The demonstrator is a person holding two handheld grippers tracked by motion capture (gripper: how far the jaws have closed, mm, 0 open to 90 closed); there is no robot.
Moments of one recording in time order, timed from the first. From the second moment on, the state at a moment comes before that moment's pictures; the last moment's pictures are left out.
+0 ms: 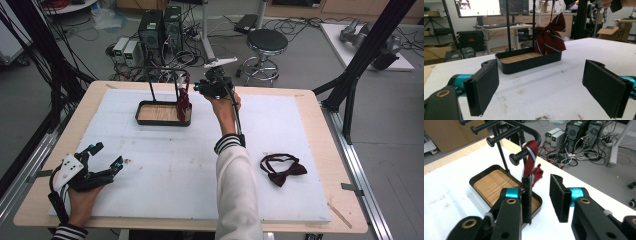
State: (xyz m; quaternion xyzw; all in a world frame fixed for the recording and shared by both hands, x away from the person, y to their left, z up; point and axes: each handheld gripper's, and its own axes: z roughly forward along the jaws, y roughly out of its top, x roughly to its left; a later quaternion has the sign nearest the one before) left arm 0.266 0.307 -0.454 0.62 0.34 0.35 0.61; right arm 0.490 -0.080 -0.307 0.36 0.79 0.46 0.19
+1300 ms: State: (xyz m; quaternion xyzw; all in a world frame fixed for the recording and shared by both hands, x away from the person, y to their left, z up) left arm 0.266 0.308 -0.454 0.62 0.34 0.35 0.61; right arm 0.417 -0.158 -0.256 0.36 0.73 0.53 0.24
